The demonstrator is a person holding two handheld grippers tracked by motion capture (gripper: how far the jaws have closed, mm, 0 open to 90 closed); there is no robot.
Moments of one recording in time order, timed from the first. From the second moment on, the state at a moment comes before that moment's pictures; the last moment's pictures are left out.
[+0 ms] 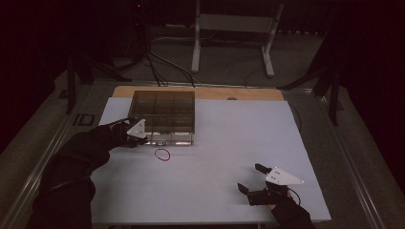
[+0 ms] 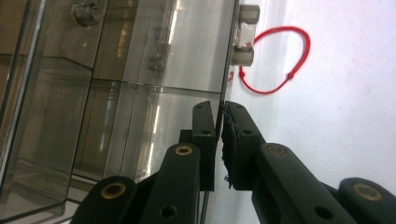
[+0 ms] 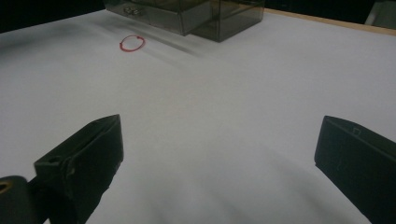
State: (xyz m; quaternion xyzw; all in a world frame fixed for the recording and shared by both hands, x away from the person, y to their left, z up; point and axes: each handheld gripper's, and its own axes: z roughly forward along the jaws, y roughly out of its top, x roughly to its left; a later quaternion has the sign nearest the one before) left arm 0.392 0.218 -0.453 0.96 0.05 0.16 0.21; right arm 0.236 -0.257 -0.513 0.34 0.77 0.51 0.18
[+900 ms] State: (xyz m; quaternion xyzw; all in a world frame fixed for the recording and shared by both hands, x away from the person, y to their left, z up) left arm 0.389 0.227 -0.423 0.88 0.24 0.09 0.39; right arm 0.239 -0.256 -0.514 0.35 0.77 0.51 0.18
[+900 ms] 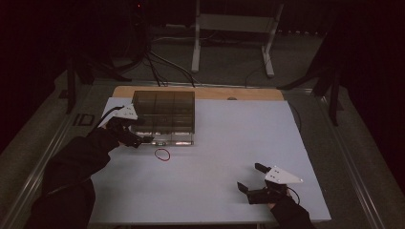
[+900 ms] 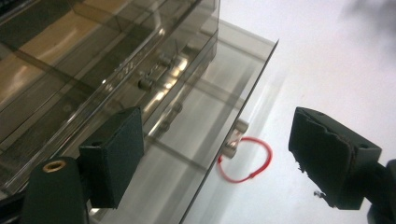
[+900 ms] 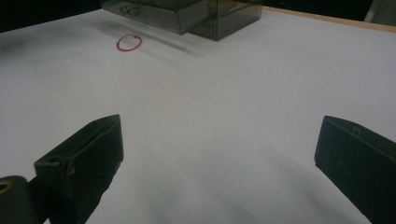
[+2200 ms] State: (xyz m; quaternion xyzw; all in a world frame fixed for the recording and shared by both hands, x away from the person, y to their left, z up) left arm 0.351 0.205 -0.428 0.83 0.34 0.14 0.43; right arm 0.238 -0.258 -0.513 0.35 0.77 0.51 0.18
